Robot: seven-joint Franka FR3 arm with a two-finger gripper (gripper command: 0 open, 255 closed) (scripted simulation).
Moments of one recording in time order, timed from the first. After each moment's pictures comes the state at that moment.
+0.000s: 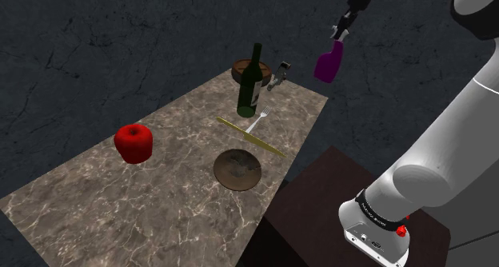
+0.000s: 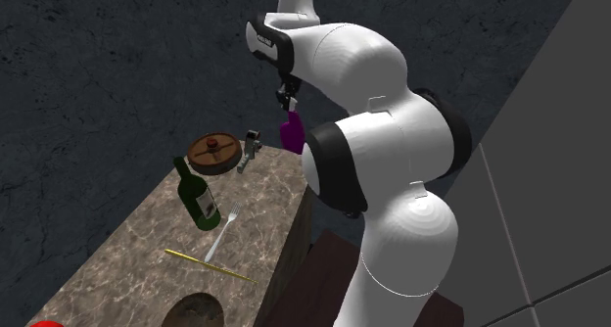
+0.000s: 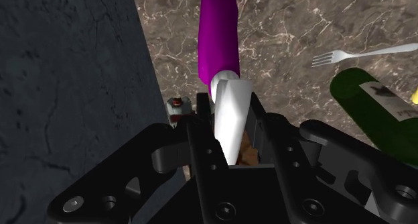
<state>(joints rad) -0.11 0.08 -0.60 -1.66 0.13 1.84 -0.87</state>
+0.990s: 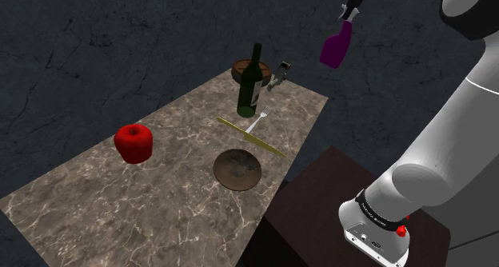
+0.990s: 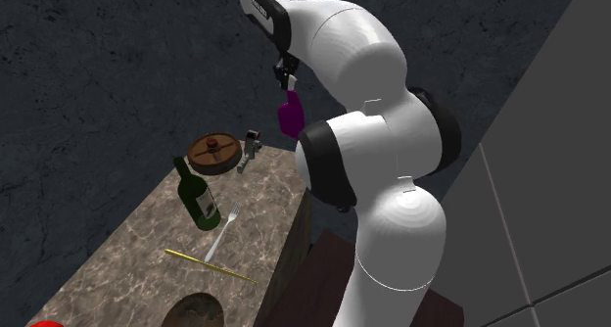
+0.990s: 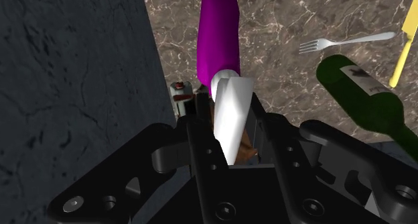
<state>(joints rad) -0.13 0.13 -0.61 -1.41 0.16 1.63 -0.87</state>
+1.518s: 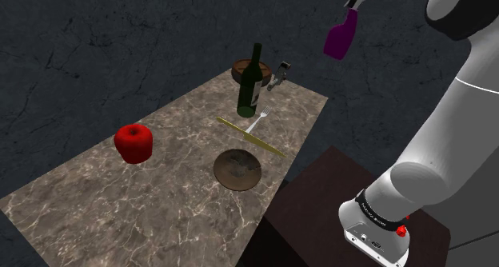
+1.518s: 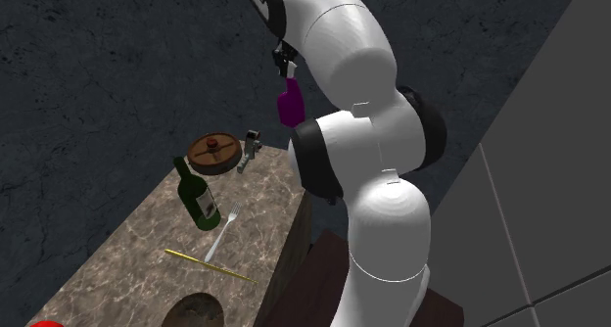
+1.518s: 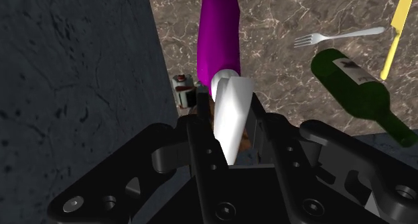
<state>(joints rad) -0.17 0.20 -0.62 -1.21 0.21 1.49 -0.88</state>
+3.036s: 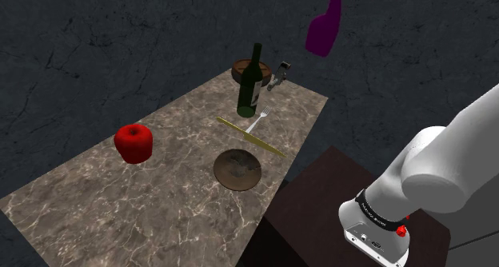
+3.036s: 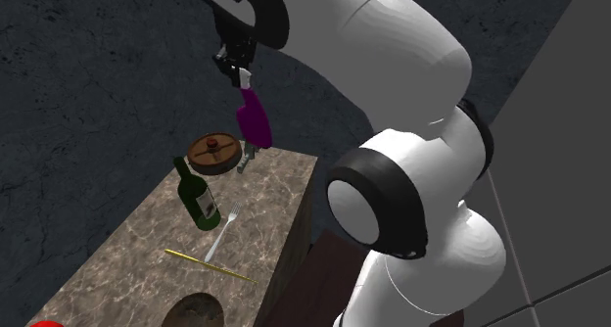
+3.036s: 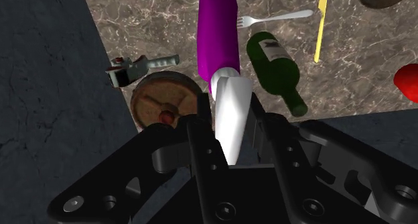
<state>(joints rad) 0.10 -0.10 -0.44 -1.41 0.00 1.46 -0.49</state>
